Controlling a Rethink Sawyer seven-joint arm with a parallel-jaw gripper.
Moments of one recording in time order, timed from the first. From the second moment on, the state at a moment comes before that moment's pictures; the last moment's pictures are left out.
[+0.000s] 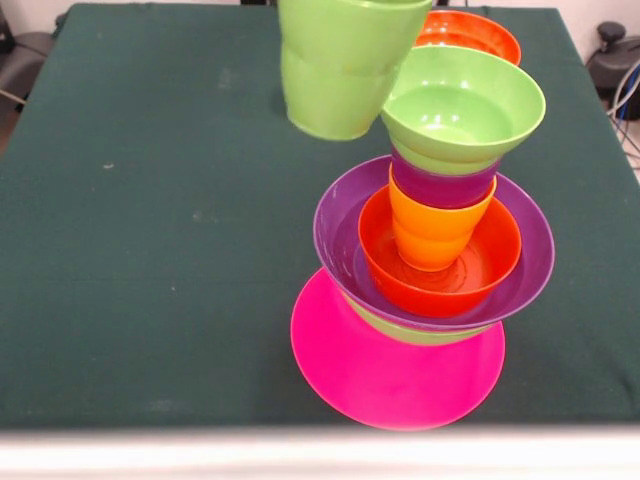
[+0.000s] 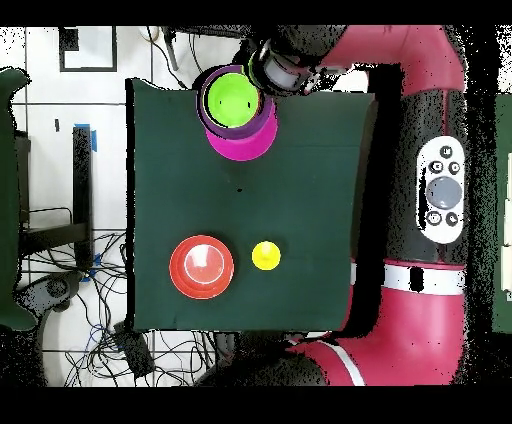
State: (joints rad) arm -0.45 -0.57 0.56 0.76 -0.43 1.44 2.25
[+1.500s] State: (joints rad) arm -0.41 -0.75 0.50 0.93 -0.36 1.40 2.25
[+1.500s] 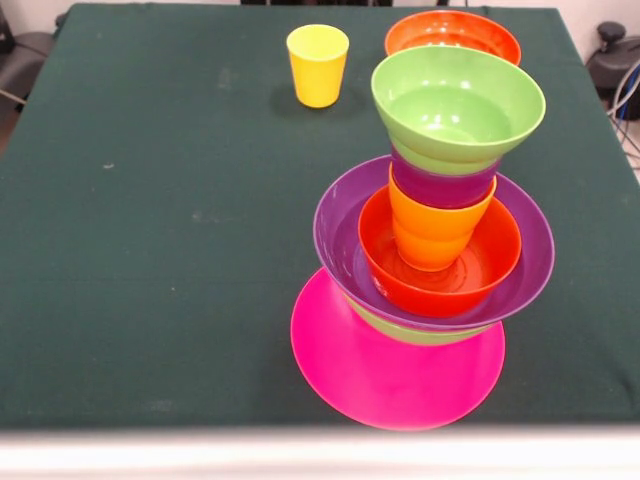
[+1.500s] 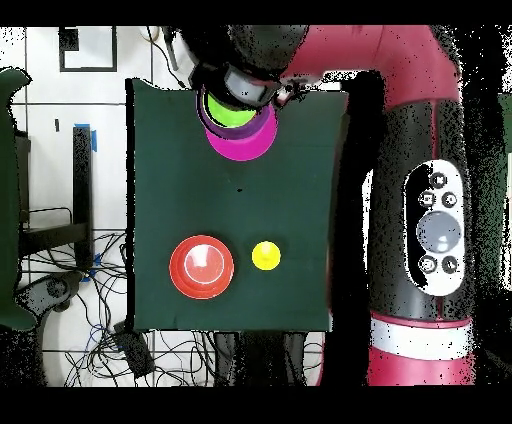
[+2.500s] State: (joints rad) arm -0.39 -0.75 0.46 1.06 -0.36 1.12 2.25
